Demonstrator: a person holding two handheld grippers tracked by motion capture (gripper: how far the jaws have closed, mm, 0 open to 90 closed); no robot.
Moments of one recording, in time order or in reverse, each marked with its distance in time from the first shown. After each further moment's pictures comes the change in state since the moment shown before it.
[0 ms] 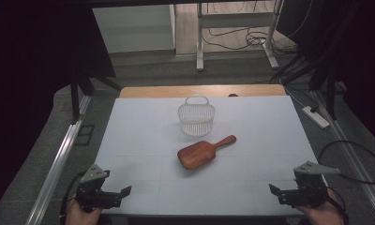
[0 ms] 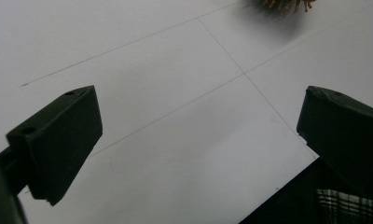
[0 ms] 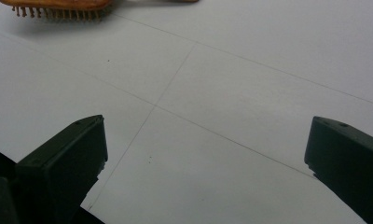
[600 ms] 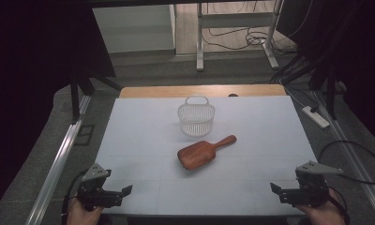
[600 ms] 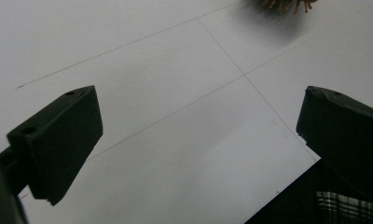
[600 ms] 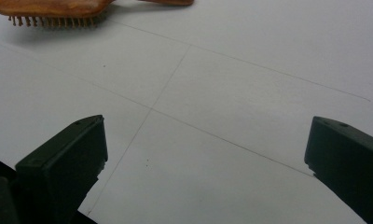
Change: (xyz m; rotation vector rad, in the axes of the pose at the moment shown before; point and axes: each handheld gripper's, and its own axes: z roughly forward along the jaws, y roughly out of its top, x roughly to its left) left arm 0.000 0.002 0.003 0.005 0.000 0.006; right arm -0.003 0.000 -0.001 -0.013 -0.009 0.032
